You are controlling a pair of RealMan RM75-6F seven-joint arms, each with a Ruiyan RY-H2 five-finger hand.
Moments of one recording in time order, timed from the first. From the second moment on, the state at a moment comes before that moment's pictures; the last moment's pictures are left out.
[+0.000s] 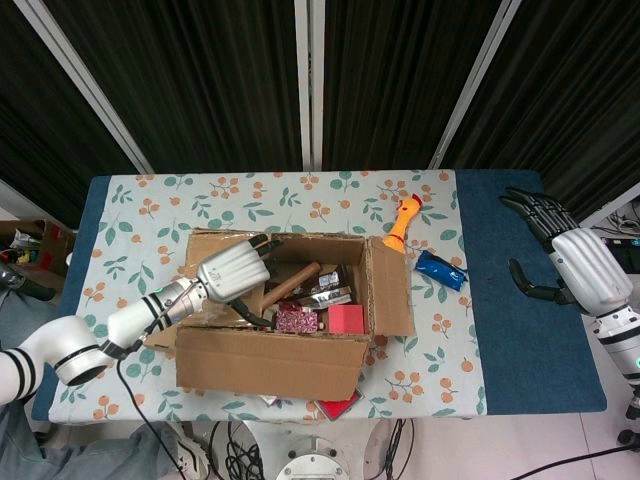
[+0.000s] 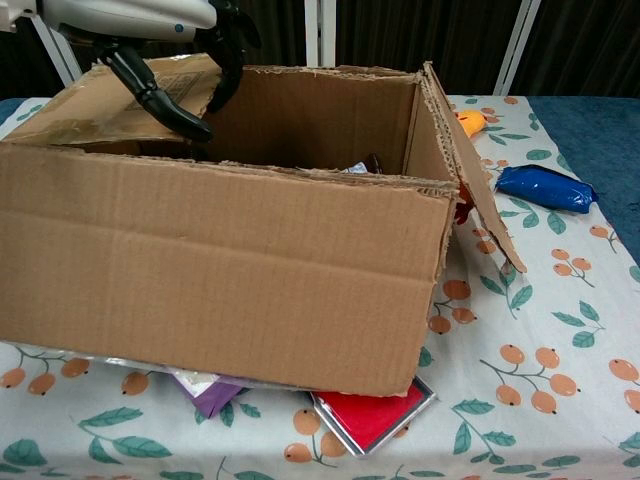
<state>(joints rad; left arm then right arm) -1.01 -1.09 -0.10 -1.62 1.64 0.74 0.14 0.42 -0.60 0.21 -1.92 -1.55 1.21 0.55</state>
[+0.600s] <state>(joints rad) -0.93 -0.86 -0.11 -1.82 1.61 0.84 0.12 0.43 -0.61 0.21 -1.91 -1.57 1.21 0.57</state>
